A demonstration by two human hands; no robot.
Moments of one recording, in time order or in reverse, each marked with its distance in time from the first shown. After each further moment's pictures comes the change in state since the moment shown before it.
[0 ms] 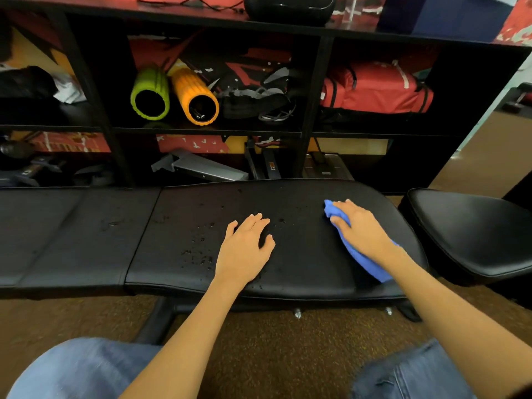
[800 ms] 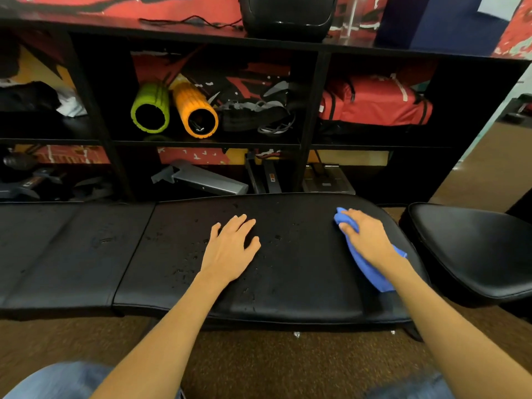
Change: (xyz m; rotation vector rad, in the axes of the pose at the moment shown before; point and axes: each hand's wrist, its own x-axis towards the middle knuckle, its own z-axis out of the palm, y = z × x) left_hand 0.035 -0.022 -0.008 0.108 -0.062 -0.026; right_hand 0.015 0.013 -0.013 0.051 0.094 0.087
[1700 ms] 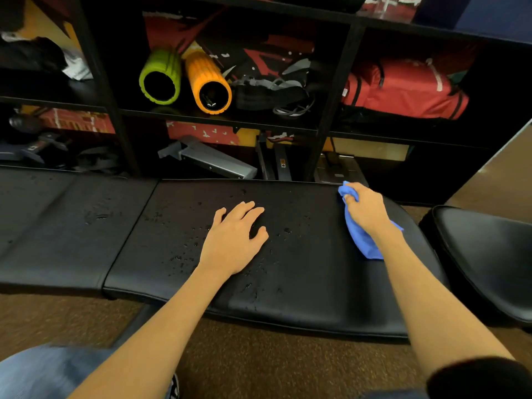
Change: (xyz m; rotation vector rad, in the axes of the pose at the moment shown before) left_hand 0.003 -0.006 0.008 -0.016 0.065 -0.017; right_hand 0.070 -0.019 0.018 0.015 0.007 0.025
